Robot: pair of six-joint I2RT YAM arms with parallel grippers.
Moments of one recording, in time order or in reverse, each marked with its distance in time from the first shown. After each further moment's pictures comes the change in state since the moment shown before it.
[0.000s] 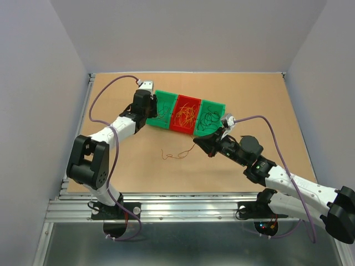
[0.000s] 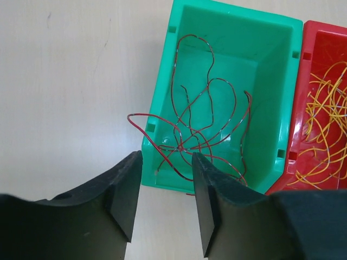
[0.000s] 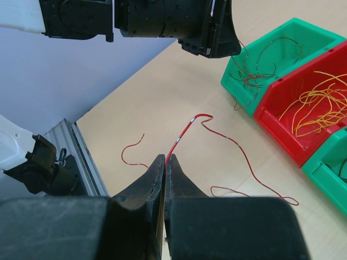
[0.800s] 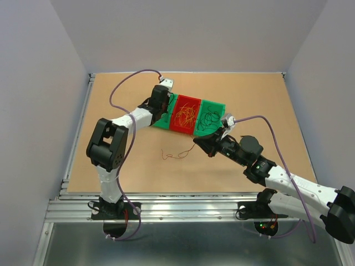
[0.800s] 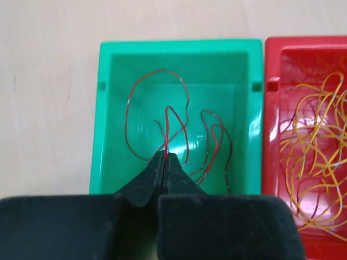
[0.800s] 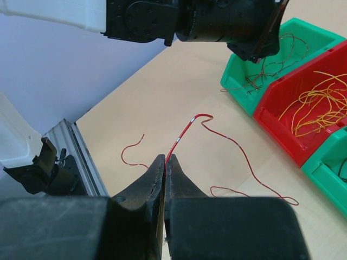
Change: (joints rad) left arm -0.081 0.264 0.203 0.036 -0.060 0.166; right arm 0.000 0.000 0.000 -0.001 0.001 0.000
